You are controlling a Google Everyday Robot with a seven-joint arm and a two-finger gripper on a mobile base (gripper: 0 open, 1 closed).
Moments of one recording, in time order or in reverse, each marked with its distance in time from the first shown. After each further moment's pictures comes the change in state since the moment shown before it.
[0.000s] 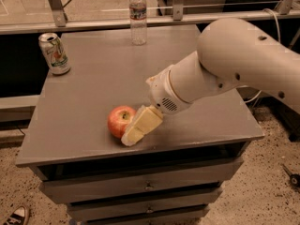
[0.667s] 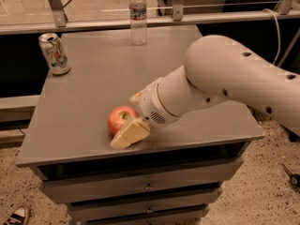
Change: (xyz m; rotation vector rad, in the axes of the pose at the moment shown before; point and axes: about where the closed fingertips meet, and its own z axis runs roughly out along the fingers) arm -0.005 0.031 0.023 -0.039 -0.021 -0.005
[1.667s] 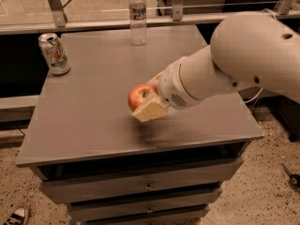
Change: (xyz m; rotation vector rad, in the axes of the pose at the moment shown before) arm 0.000 -0.042 -0.053 0.170 0.016 -0.022
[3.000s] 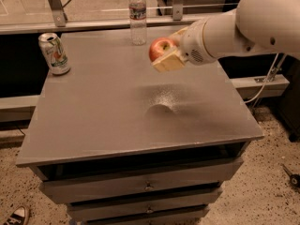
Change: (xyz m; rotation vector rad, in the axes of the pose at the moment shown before) arm -0.020 -0.138 -0.024 0.223 -0.142 -0.016
